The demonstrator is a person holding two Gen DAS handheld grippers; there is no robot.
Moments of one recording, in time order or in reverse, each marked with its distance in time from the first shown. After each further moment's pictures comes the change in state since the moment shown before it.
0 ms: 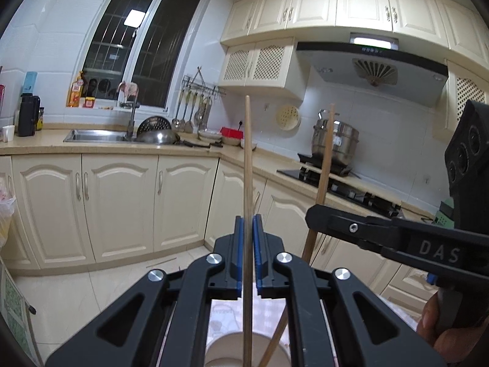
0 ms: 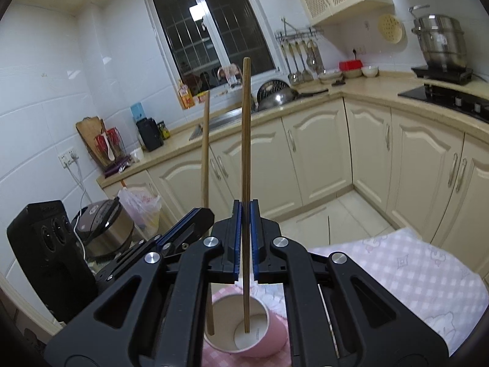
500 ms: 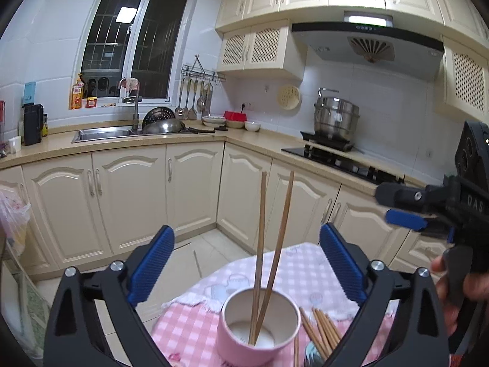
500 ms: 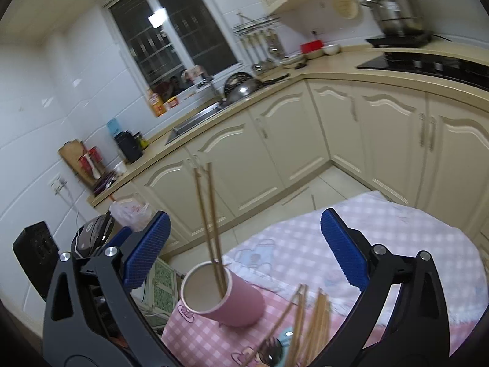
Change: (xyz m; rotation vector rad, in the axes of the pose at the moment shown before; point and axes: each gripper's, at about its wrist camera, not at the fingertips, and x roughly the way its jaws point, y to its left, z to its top) left arm -0.045 -0.001 -0.003 0.086 0.094 0.043; right arm -0.065 -0.053 -0.011 0.186 -0.002 -0.108
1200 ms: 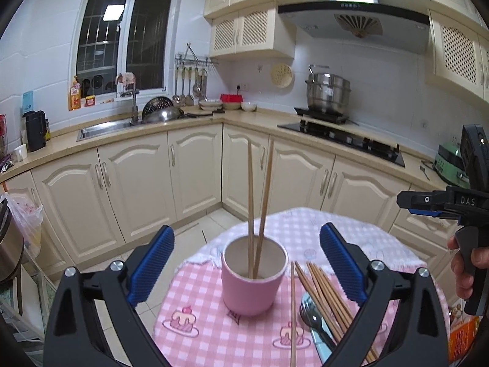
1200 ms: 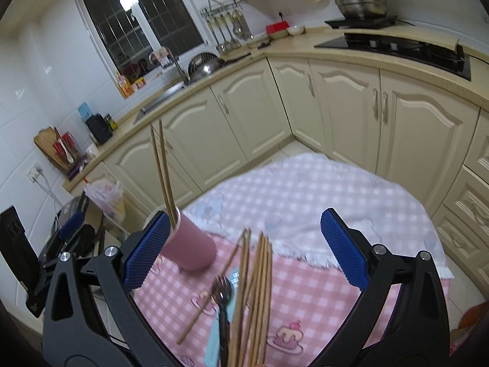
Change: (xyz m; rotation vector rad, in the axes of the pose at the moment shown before) left arm -0.053 -0.015 -0.019 0.075 0.109 0.008; right arm -0.051 -0.032 -0.042 0.004 0.128 -0.150
